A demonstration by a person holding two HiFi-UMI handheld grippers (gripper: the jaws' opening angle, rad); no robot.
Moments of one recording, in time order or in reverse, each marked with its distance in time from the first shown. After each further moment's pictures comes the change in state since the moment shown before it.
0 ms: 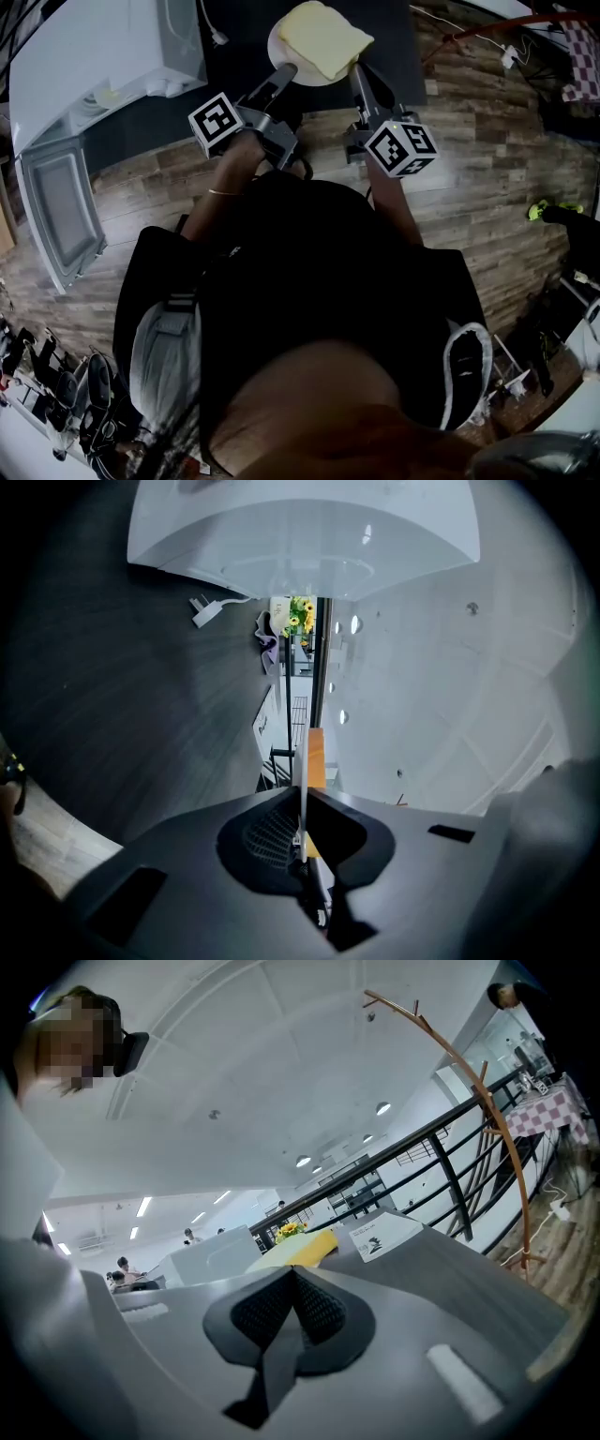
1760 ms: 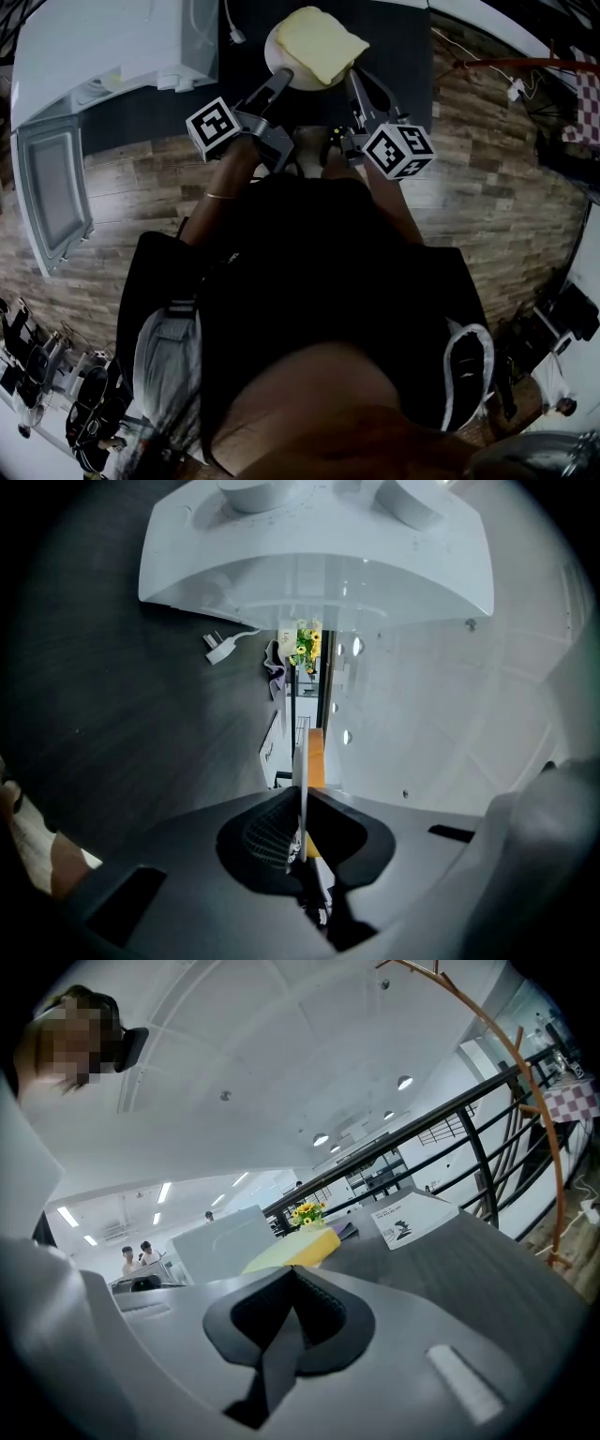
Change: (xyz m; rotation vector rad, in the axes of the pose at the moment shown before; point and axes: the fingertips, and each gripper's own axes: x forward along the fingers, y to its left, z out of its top) left arm -0.014 0.011 0.044 -0.015 -0.140 0.012; right arm 0.054 0.012 -0.017 -0.026 0.137 0.126
